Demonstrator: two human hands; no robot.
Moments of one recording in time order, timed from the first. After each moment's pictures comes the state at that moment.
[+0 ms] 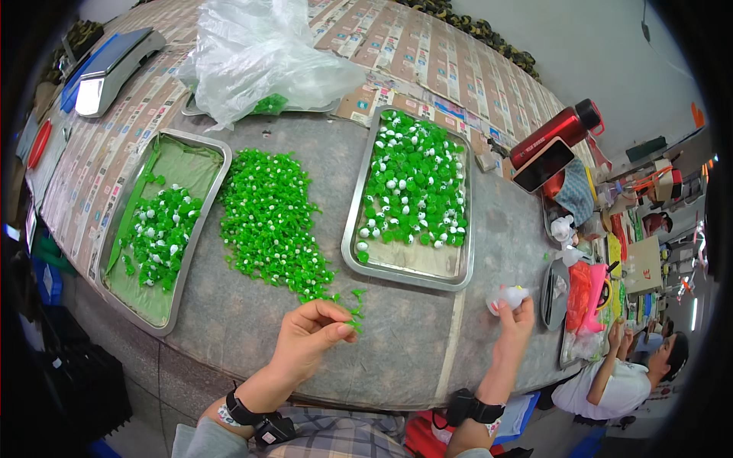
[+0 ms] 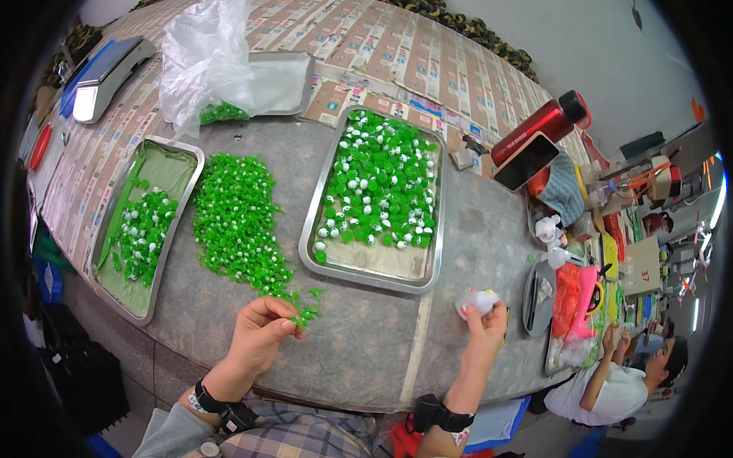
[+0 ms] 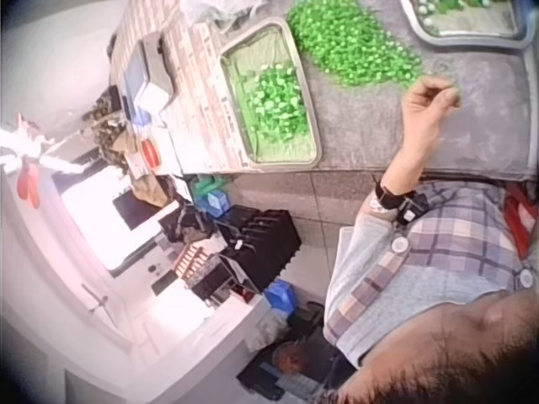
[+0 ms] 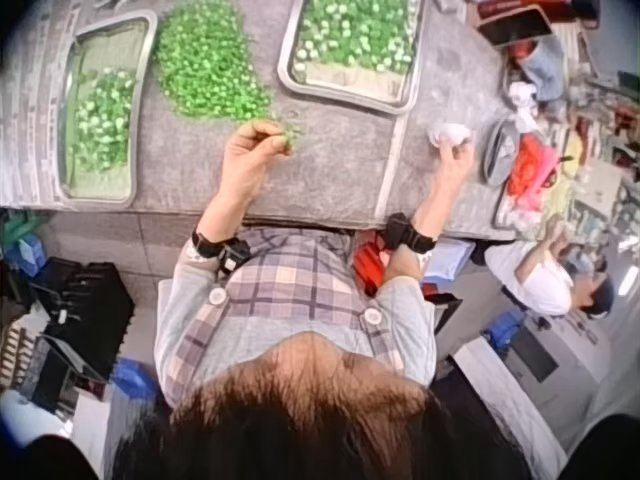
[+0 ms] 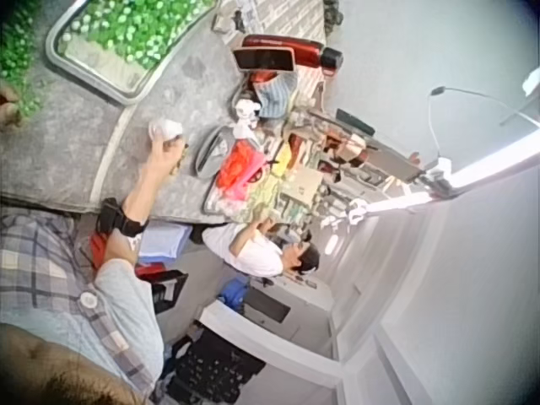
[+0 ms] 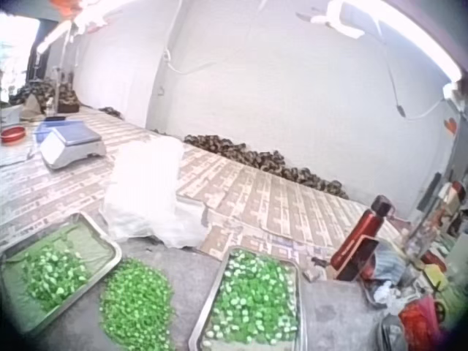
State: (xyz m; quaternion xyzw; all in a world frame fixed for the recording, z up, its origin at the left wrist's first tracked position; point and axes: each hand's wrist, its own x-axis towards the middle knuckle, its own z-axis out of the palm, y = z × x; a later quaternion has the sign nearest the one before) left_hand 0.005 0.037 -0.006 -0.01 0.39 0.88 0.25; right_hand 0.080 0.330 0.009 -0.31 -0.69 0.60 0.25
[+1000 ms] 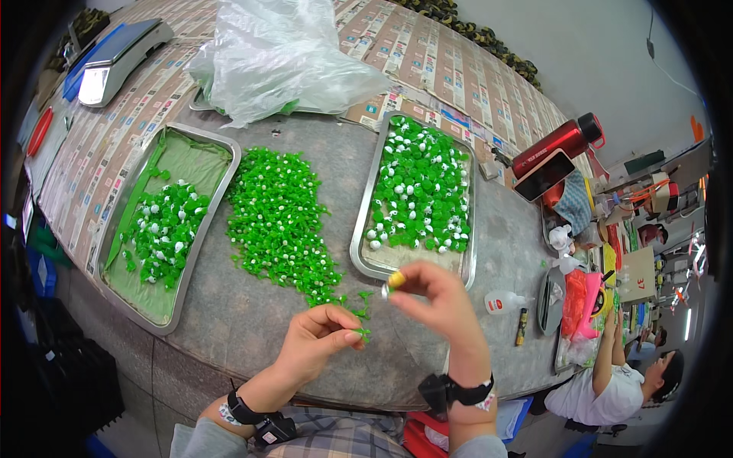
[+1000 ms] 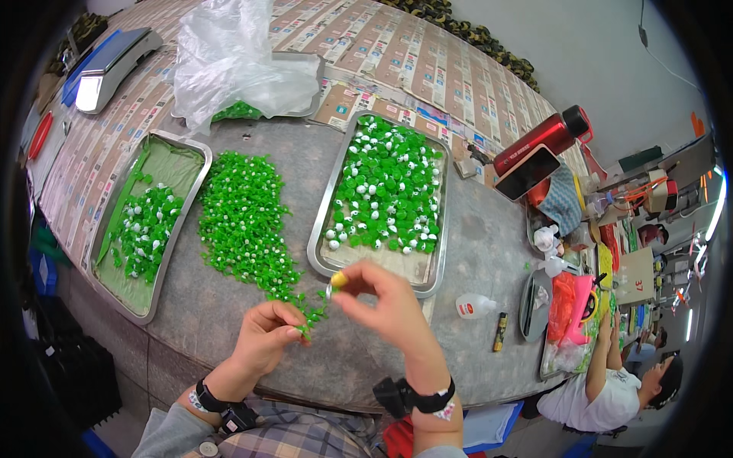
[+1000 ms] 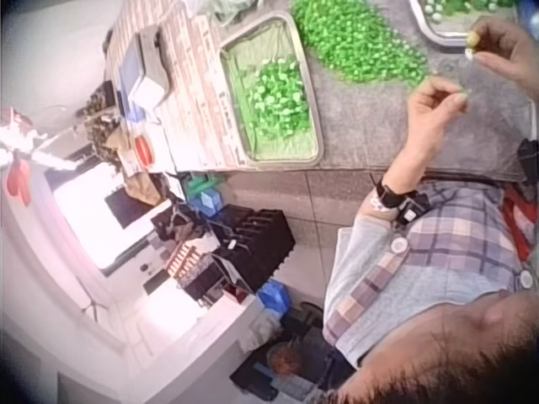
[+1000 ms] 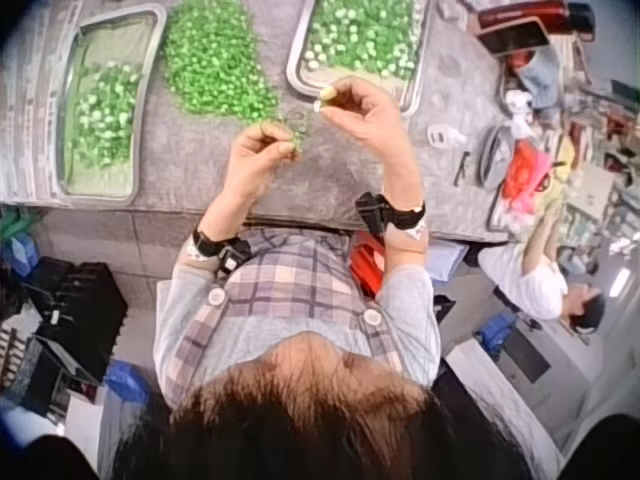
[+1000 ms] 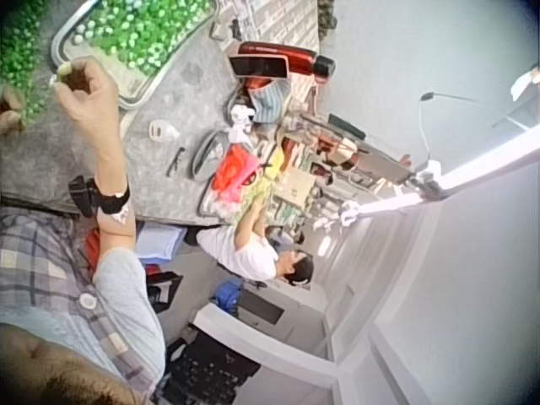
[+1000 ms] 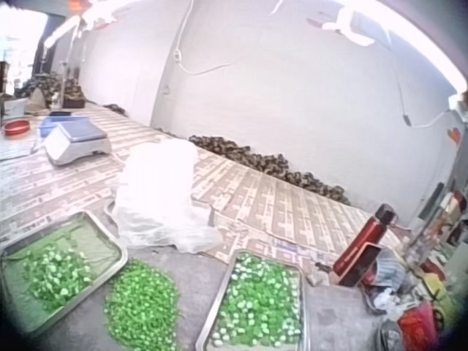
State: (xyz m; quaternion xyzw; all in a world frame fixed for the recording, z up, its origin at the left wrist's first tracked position) left_hand 0.004 0.025 -0.008 0.01 0.37 0.89 0.27; right_hand -0.016 0.212 0.042 0.00 -0.78 0.62 -0.09
